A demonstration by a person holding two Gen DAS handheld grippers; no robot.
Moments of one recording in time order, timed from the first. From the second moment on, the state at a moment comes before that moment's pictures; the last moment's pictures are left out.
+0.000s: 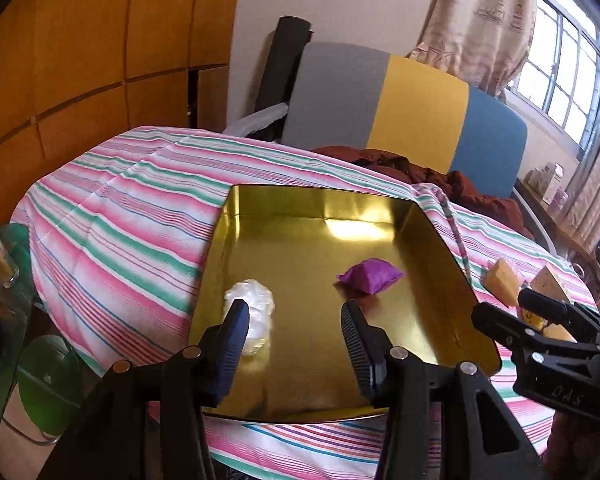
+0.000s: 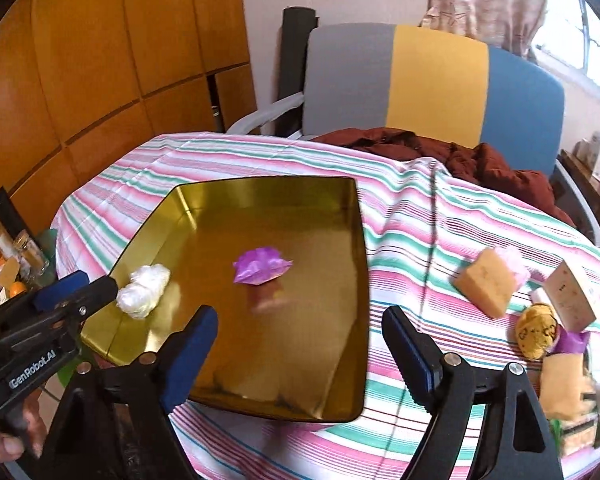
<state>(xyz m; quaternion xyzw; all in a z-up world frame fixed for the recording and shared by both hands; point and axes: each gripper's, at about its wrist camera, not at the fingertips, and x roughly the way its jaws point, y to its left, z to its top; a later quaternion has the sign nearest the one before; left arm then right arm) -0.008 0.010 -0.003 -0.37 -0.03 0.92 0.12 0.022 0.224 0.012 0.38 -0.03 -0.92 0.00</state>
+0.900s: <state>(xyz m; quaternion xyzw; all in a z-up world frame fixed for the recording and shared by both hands) 0.029 0.128 0.002 -0.36 0.07 0.86 0.35 0.102 0.403 0.002 0.43 -0.16 -0.88 -0.13</state>
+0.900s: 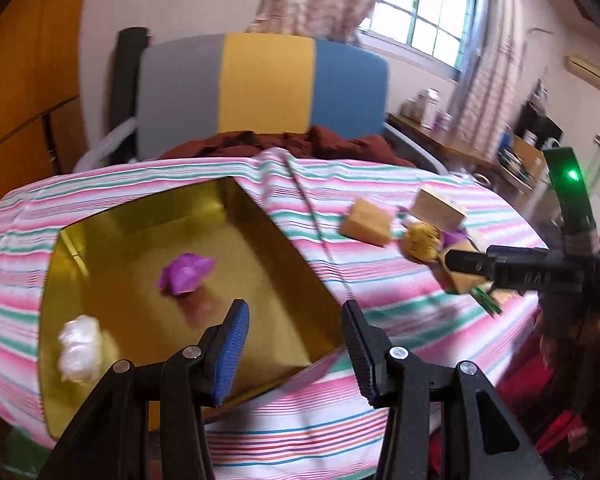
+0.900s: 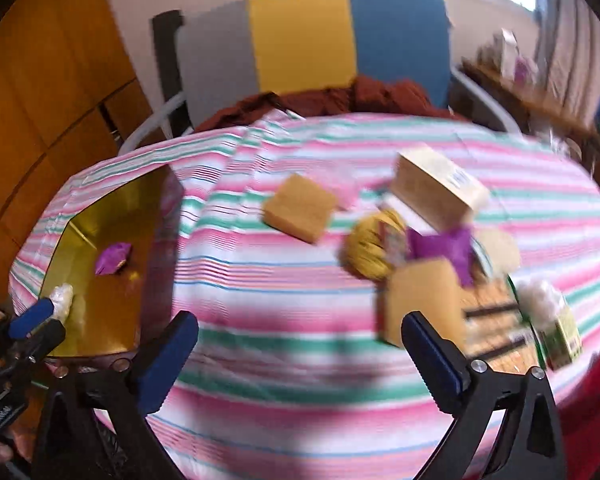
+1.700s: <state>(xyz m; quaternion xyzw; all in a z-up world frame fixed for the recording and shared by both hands) 0.029 0.133 -0.009 -0.38 0.07 0.85 0.37 0.126 0.580 -0.078 0.53 -0.35 -0.74 -0.24</state>
